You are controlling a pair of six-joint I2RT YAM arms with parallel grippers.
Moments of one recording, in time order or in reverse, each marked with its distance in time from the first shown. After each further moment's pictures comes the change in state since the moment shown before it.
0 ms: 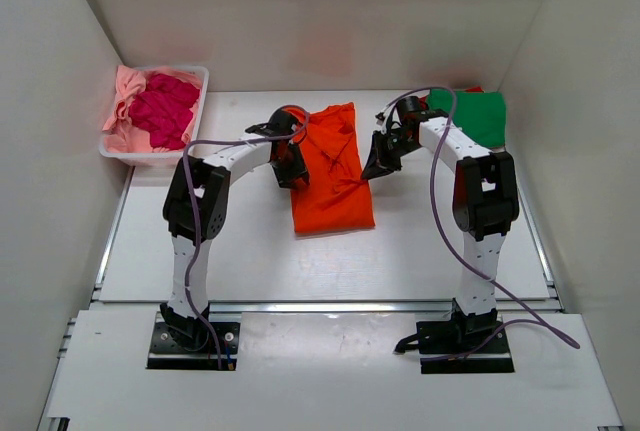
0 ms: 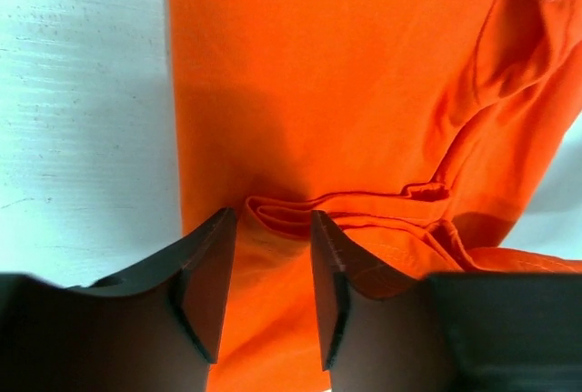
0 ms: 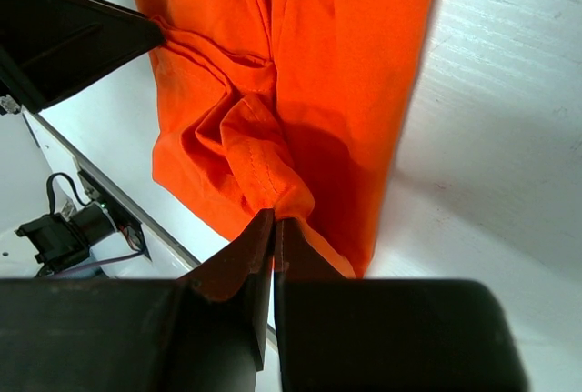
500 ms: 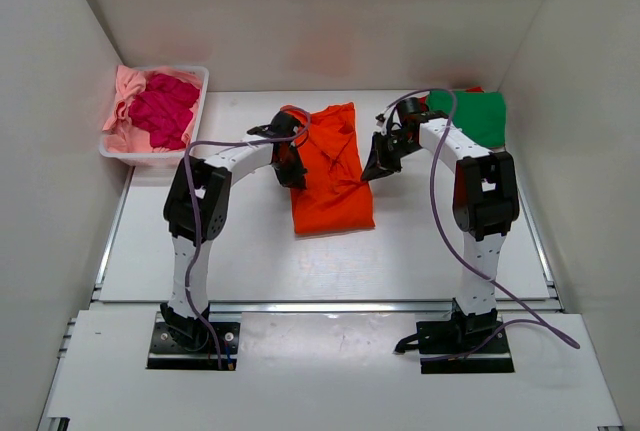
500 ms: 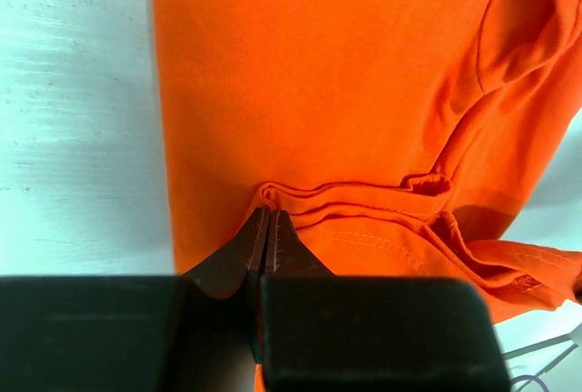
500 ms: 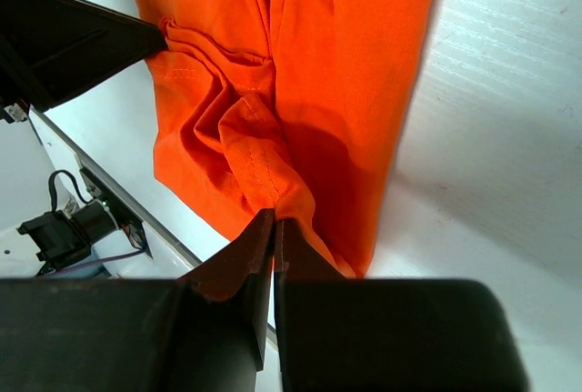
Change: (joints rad) left arm -0.009 -0.002 -0.018 0.005 0.012 -0.013; right arm -0.003 -0.001 -0.019 0.010 -0.011 0.000
